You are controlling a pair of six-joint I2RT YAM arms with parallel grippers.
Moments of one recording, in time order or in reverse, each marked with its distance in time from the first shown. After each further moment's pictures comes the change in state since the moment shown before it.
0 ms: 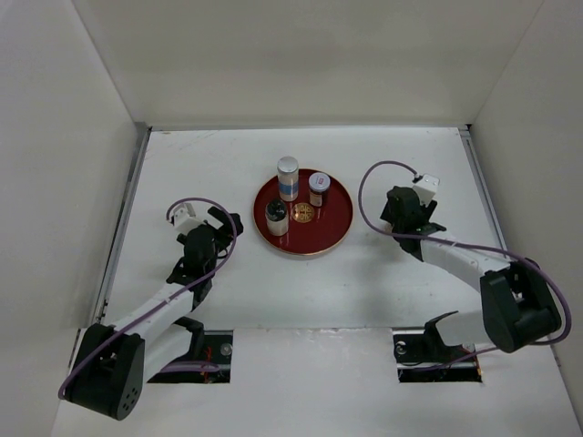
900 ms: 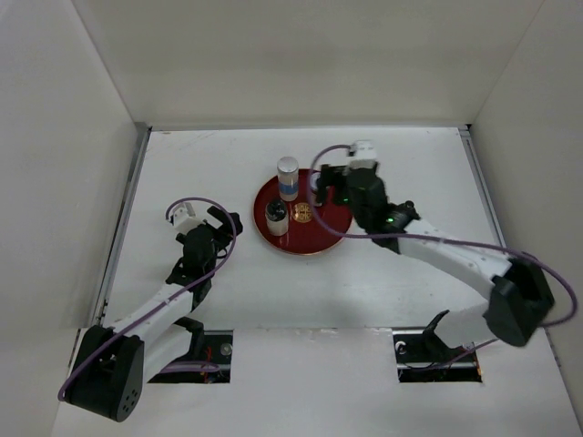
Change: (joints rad) left arm 0.004 -0.011 0.000 0.002 -0.003 0.016; right arm 0.418 0.124 0.406 0.051 -0.212 -0.218
